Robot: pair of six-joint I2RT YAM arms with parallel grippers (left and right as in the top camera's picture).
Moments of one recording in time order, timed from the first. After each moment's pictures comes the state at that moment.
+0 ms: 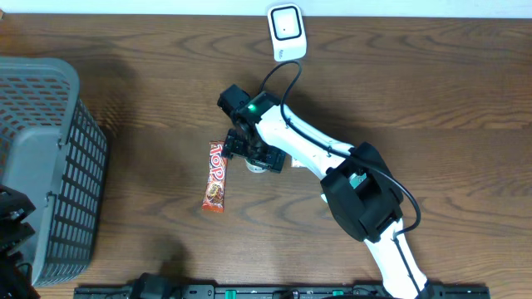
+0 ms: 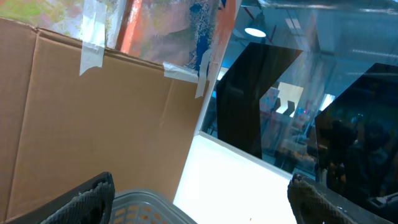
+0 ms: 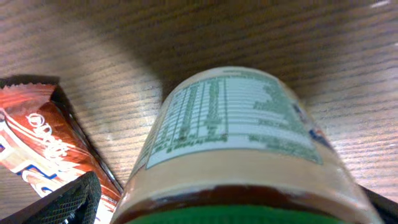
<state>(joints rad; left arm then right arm) -0.25 0.50 1.31 -0.37 -0.87 0.01 0.75 2.29 1.84 -1.06 -0.14 1.06</state>
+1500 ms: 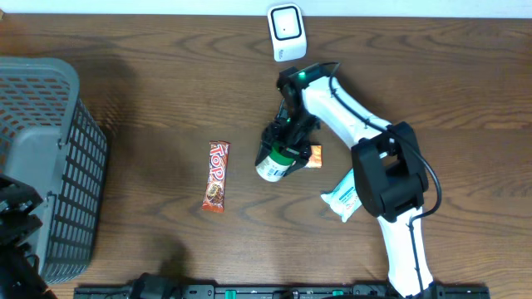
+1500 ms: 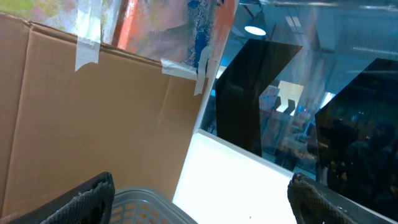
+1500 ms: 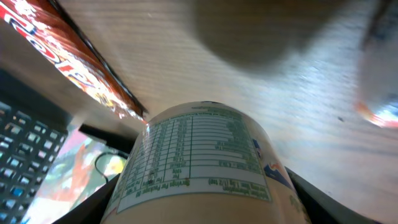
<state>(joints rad) -0.25 0.50 1.26 -0.33 -0.87 0.01 0.48 2.30 1.84 -1.40 -0.70 0.51</state>
